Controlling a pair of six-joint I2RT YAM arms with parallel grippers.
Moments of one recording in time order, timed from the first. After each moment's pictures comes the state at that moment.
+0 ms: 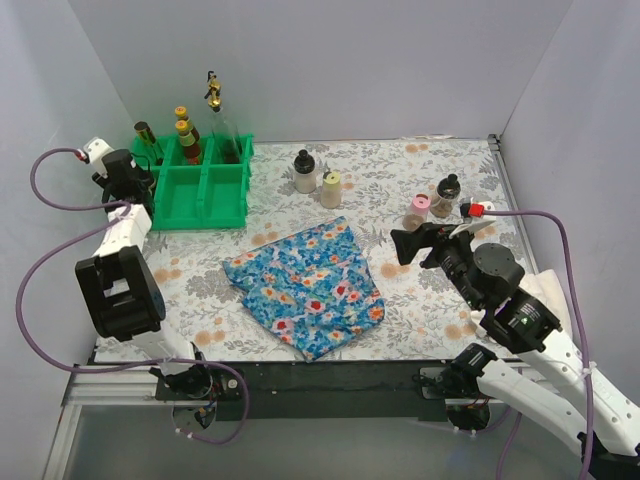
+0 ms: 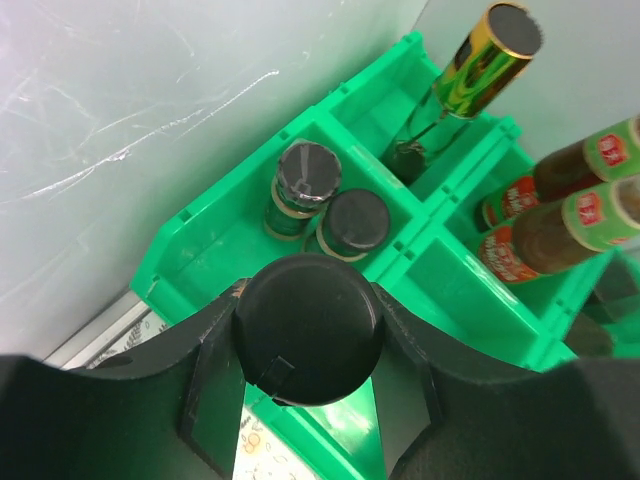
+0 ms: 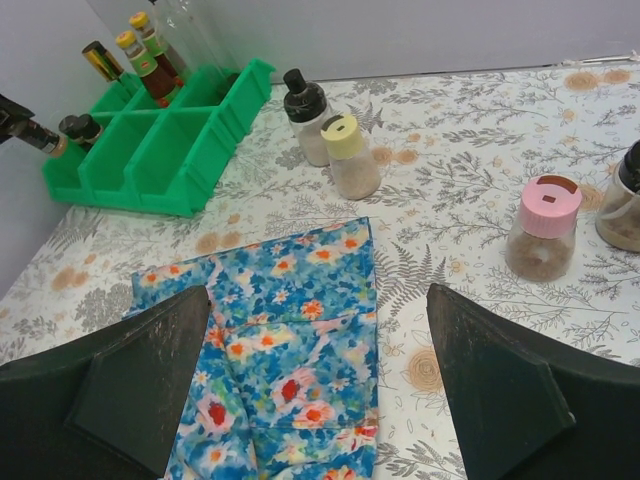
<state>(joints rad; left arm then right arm) 0.32 1.63 1.19 0.09 -0.33 -0.39 0.75 0.58 0.77 -0.28 0.31 0.36</state>
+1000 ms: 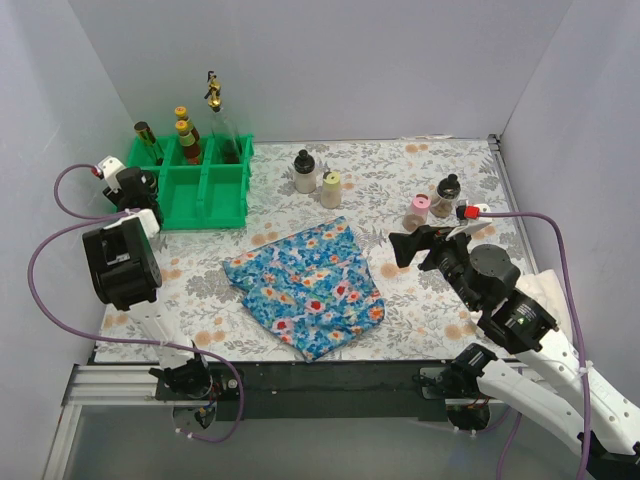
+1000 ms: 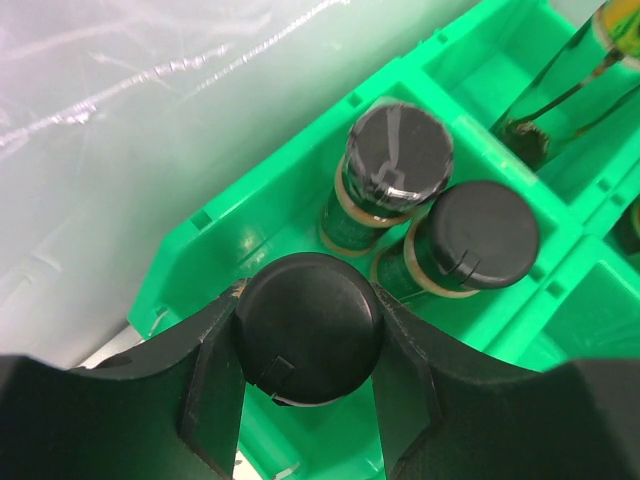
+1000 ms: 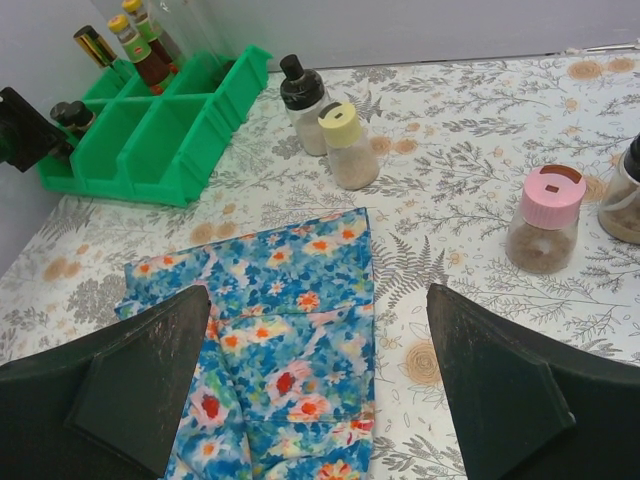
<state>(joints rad) 0.34 1.89 1.13 0.39 -0.40 -0.30 0.75 0.58 0.74 -0.27 0.30 0.36</state>
